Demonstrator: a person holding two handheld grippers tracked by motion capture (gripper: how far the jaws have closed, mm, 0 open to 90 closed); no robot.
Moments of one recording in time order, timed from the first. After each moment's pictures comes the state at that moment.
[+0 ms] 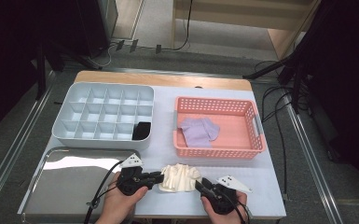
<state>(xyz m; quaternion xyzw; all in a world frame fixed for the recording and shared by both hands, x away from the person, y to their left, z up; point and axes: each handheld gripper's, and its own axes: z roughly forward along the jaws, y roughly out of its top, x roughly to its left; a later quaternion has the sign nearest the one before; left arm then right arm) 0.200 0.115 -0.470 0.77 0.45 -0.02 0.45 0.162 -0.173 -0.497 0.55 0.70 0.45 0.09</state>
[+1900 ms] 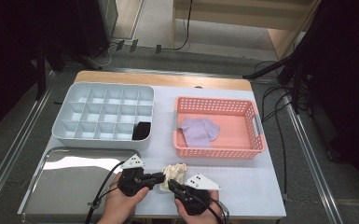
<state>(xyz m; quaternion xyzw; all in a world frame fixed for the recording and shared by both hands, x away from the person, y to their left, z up) 0.199 0.115 -0.468 0.77 0.44 -0.02 0.46 0.157 -0.103 -0.476 0.45 0.74 0.49 0.07</state>
